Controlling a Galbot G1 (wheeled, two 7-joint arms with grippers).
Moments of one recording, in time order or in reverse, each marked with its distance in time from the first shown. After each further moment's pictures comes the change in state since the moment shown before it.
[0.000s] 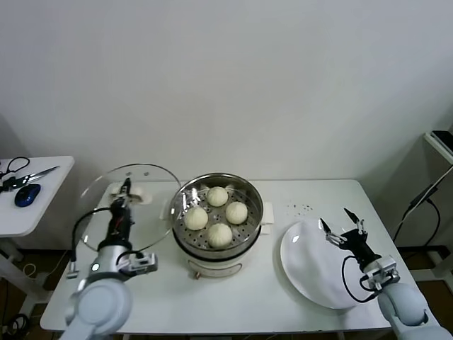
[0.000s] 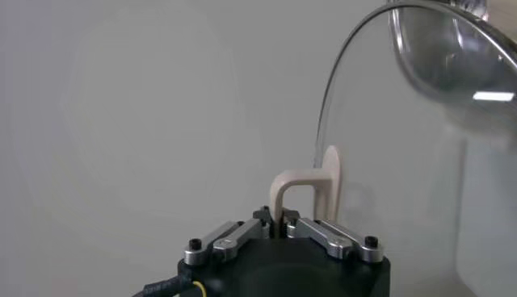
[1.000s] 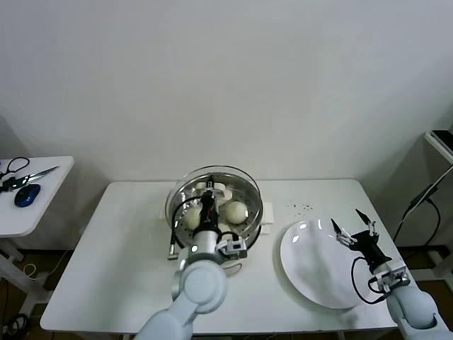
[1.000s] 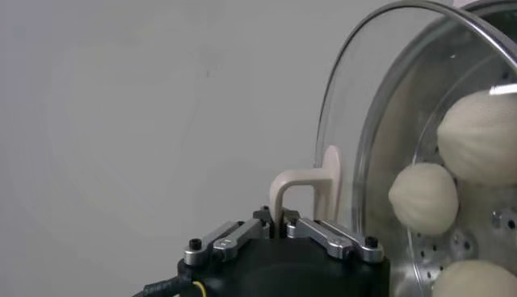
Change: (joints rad) left arm -0.301 -0.349 0.411 0.225 0.213 0.117 0.149; right arm -0.016 0.012 0.061 -0.022 -0.033 0.018 -0.002
